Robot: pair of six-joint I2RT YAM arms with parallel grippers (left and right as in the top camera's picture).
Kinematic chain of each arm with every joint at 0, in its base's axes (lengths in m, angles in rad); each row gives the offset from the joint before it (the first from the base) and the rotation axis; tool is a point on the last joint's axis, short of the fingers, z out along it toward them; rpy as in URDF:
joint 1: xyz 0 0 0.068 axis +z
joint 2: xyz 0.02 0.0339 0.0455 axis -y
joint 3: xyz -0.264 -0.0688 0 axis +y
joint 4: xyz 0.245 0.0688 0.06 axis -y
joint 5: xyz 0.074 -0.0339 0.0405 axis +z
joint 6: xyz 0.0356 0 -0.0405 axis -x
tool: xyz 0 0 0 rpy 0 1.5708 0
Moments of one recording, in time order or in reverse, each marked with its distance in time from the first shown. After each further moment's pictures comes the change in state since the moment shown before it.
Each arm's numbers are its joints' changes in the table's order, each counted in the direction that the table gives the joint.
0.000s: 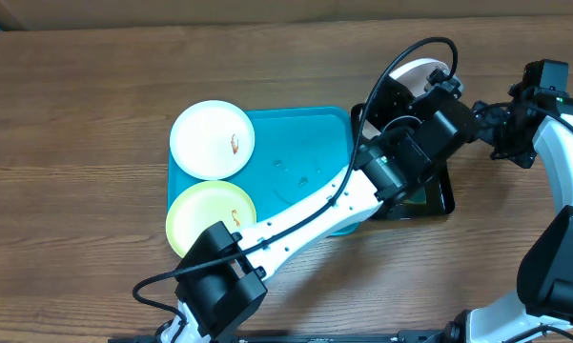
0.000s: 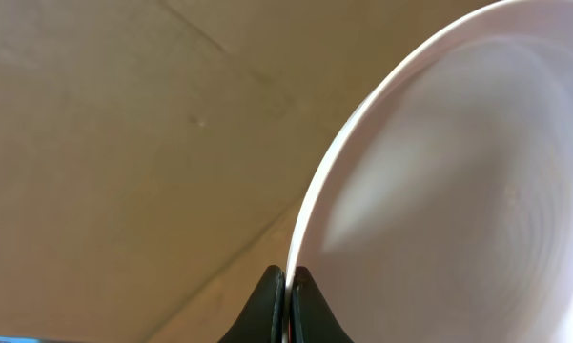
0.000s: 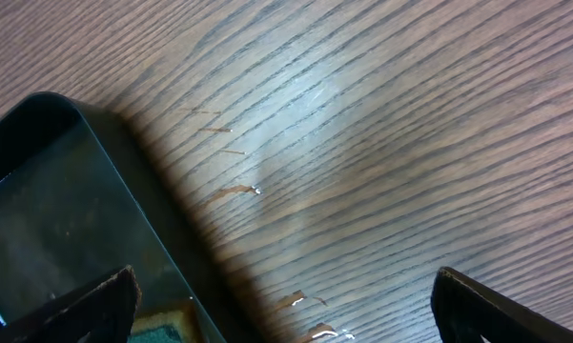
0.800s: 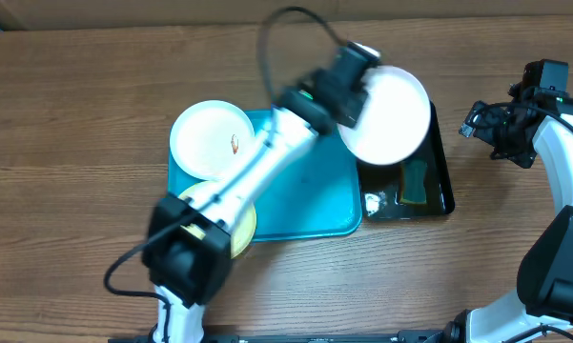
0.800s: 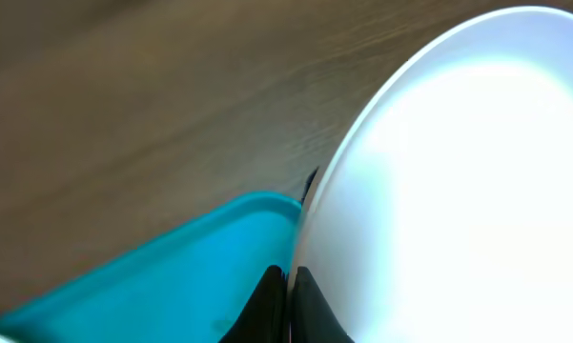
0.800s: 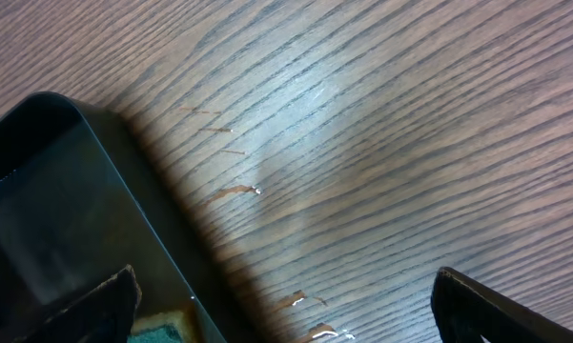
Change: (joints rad) left arm 0.402 0.009 -0.017 -0.369 -0.944 0.593; right arm 0.000 0.000 0.000 0.000 0.001 0.000
